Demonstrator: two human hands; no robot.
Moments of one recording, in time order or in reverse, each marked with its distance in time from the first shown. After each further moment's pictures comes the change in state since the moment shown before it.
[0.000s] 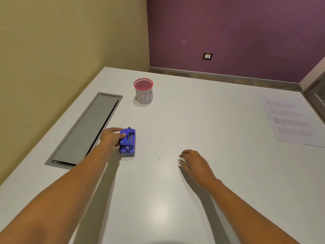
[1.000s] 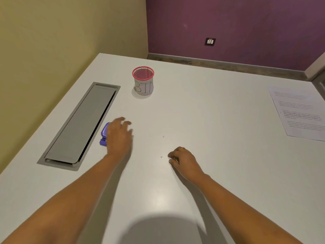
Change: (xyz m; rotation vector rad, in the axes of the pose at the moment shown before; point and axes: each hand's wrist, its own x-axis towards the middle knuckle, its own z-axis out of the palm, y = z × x) left_hand 0.013 -0.040 0.020 0.938 0.223 0.875; right_hand 0.031 -0.026 0.034 0.225 -0.160 0.144
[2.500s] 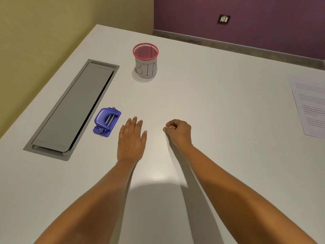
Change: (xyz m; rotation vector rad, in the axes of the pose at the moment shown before) left_hand -0.038 0.008 0.060 0.114 -0.228 -0.046; right_hand 0.079 -0.026 -0.001 0.499 0.228 0.322
